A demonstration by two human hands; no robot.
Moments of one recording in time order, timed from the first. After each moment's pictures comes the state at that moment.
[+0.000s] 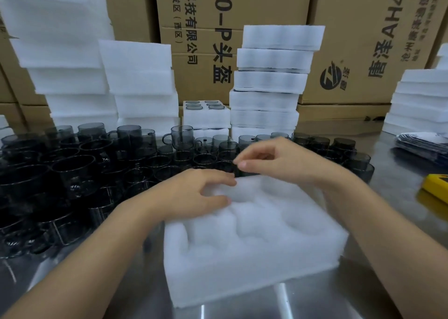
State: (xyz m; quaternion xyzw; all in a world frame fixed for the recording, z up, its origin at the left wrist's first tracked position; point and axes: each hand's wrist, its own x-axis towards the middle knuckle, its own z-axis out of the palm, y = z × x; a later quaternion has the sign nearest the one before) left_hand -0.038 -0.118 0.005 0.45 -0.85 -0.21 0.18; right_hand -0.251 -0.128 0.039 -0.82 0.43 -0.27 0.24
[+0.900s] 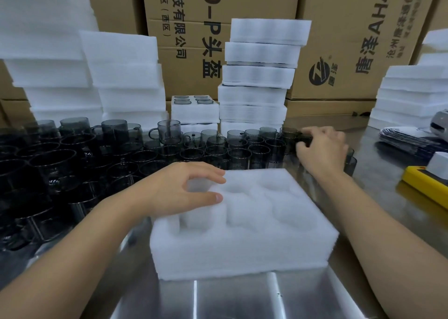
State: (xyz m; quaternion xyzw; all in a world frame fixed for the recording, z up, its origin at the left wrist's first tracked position) left_hand -0.037 -0.117 -0.002 0.43 -0.85 -0.23 0.22; right_hand -0.334 -0.181 -0.008 -0.56 0.74 -0.37 -0.10
